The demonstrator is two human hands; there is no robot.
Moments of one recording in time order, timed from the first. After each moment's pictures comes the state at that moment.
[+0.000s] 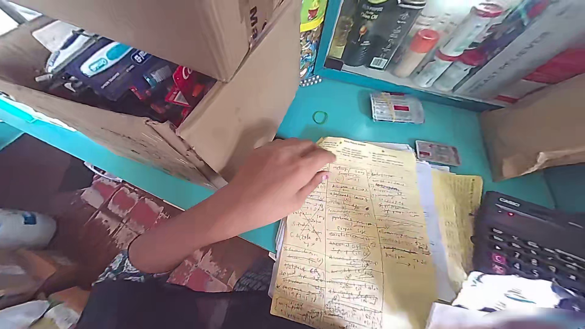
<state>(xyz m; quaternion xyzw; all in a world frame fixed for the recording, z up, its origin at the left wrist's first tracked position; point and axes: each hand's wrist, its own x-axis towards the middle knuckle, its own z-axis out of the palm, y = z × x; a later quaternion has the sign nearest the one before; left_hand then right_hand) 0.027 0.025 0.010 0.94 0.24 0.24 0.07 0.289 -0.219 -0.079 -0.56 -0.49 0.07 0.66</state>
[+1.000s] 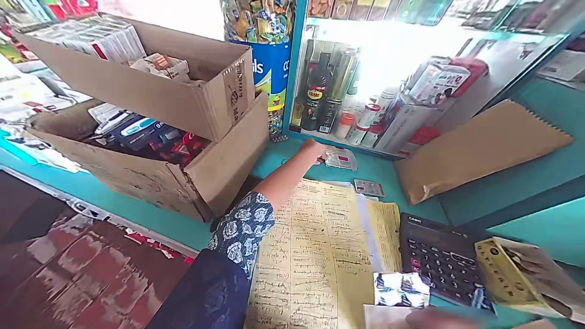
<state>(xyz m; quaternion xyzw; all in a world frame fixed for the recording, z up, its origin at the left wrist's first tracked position) 0.238 0.163 0.001 0.61 0.54 0.20 0.55 0.293 -0.226 -0.089 -0.49 -0.53 0.09 0.68</state>
